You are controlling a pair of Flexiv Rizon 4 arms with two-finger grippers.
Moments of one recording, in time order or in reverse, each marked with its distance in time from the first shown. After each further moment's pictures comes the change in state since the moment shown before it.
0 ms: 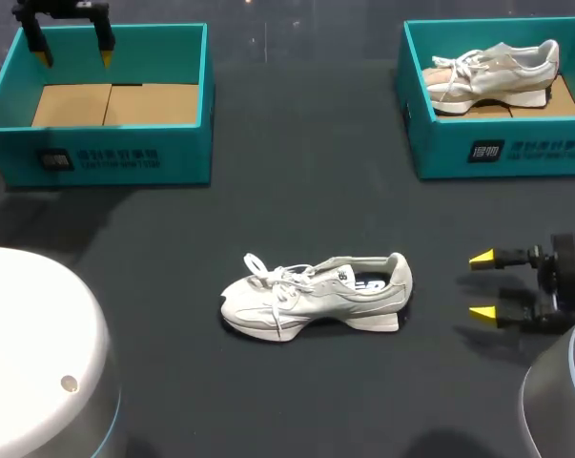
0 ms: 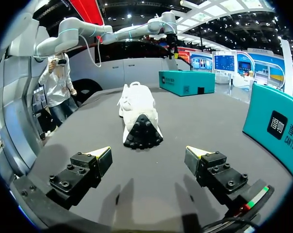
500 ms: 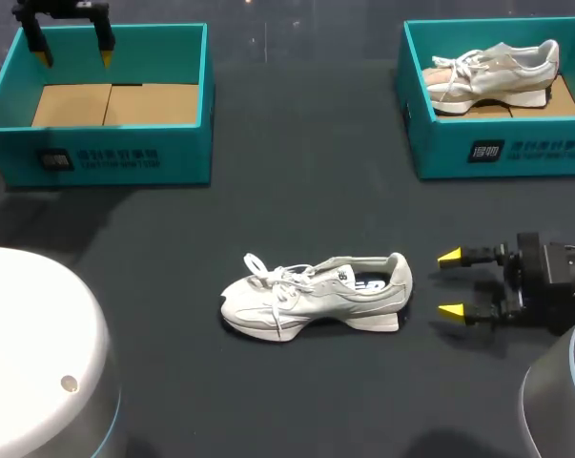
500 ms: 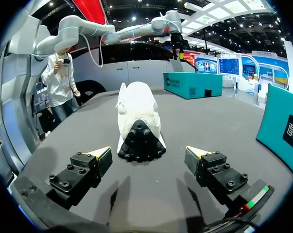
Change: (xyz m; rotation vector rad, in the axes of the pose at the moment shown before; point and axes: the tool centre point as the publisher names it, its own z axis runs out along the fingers) left arm 0.000 0.000 0.000 0.000 0.000 0.000; right arm -0.003 0.004 0.046 -0.027 0.041 -0.020
